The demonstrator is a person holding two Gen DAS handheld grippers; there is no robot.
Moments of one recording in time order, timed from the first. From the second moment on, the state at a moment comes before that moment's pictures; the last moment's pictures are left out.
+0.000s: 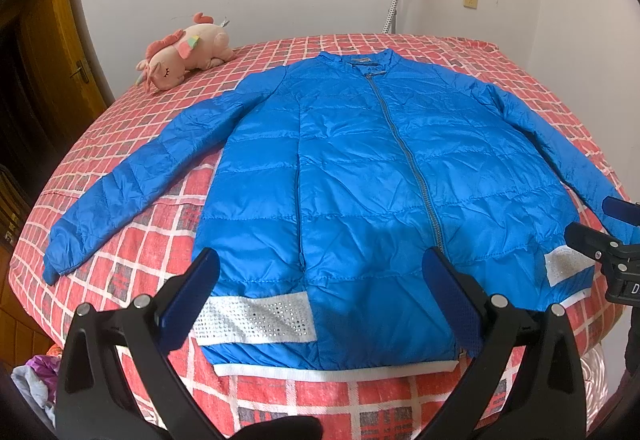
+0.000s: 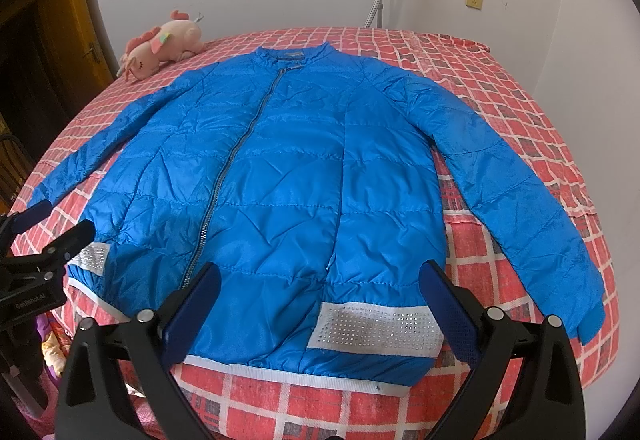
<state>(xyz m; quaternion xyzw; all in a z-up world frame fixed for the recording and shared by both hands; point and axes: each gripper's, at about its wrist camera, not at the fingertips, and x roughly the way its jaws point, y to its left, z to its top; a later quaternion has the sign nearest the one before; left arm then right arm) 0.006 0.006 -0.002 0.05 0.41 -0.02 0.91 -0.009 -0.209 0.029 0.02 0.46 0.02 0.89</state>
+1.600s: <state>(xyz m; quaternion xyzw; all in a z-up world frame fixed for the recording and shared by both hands) 0.150 -0.064 -0.043 0.07 0.47 -0.15 0.87 -0.085 -0.526 -0.001 0.27 0.47 -0.27 0.80</state>
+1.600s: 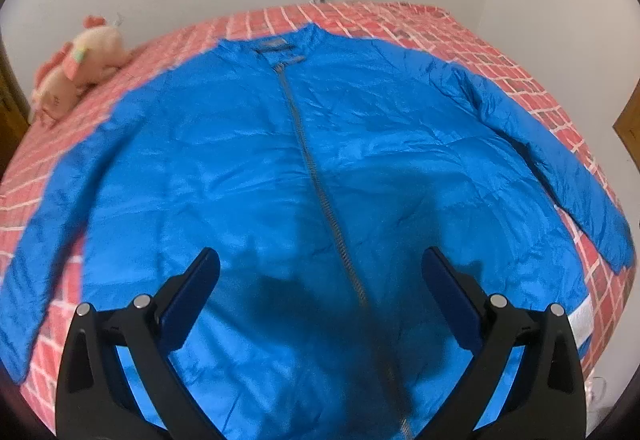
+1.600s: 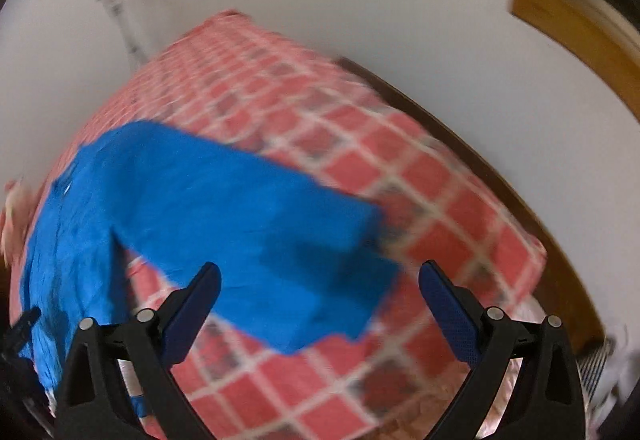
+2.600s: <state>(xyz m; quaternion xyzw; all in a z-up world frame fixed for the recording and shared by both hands) 0.179 -0.034 -0.042 0.02 0.46 -0.13 0.88 0.026 -0.492 0.060 0.27 0.40 -0.12 0.87</state>
